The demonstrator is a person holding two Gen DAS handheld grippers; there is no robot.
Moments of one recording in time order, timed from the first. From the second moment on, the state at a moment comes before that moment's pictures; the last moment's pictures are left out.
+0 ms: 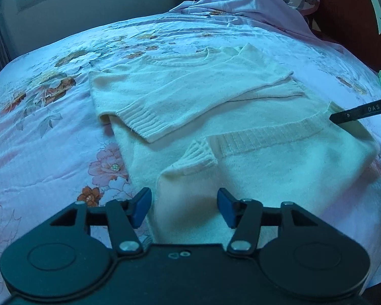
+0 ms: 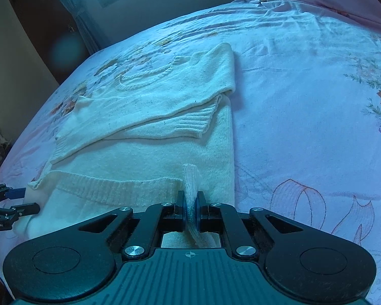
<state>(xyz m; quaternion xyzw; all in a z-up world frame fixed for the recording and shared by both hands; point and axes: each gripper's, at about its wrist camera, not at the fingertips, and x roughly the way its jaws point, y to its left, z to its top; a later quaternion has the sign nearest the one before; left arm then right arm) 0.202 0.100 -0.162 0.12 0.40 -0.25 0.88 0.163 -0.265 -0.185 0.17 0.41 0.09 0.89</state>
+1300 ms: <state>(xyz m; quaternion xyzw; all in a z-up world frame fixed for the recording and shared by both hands) 0.205 0.089 -0.129 0.03 0.36 -0.19 0.91 0.162 -0.266 -0.152 0.18 0.36 0.09 0.91</state>
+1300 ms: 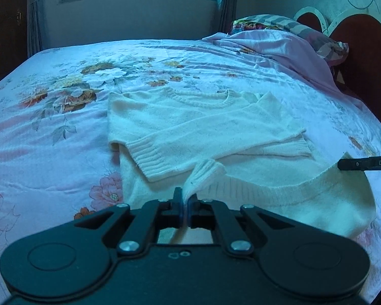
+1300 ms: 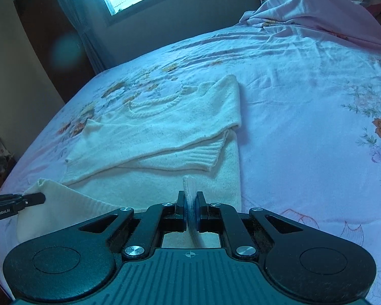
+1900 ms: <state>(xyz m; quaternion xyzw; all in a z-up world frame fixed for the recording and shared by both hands) 0.300 0.093 -0.101 -0.05 0.30 -0.15 0.94 0.268 -0.280 -0.114 0.16 0.29 0.07 0.94</state>
